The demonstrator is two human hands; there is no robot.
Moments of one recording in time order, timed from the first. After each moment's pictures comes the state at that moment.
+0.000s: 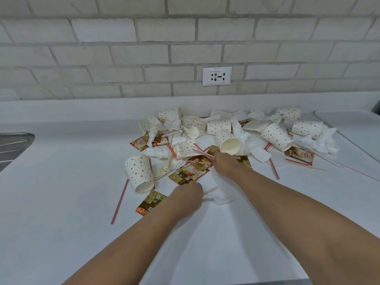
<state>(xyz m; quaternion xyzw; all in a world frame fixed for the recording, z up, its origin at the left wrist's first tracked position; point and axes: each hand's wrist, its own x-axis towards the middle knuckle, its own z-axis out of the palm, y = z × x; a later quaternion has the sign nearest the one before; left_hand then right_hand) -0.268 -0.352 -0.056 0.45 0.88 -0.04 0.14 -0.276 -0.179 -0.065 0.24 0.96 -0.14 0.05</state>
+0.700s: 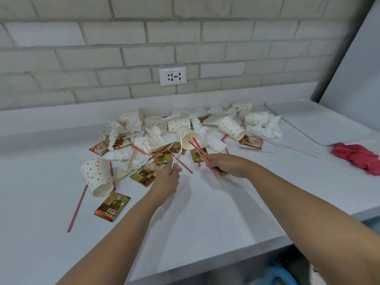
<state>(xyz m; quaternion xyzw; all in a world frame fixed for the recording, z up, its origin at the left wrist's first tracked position) -0.239 -0.311 -0.050 0.24 0.79 0.51 0.25 -0.150 -0.137 -0.021 0.24 0.82 -0.52 0.09</state>
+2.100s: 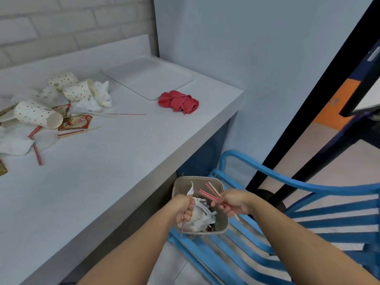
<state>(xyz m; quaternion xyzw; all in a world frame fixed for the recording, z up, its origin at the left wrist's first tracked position) 0.134 -0.088 -0.181 0.16 0.67 0.22 0.69 0.308 -0.038 -0.173 0.57 0.43 -0.69 0.04</state>
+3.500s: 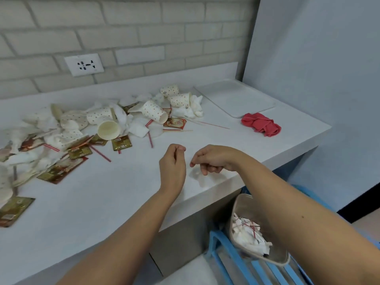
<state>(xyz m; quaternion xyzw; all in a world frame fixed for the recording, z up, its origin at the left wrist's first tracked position) -0.022 -0.175 -0.047 0.34 0.72 0.60 0.10 0.066 -0.072 -0.002 0.35 0.79 -0.49 0.09</state>
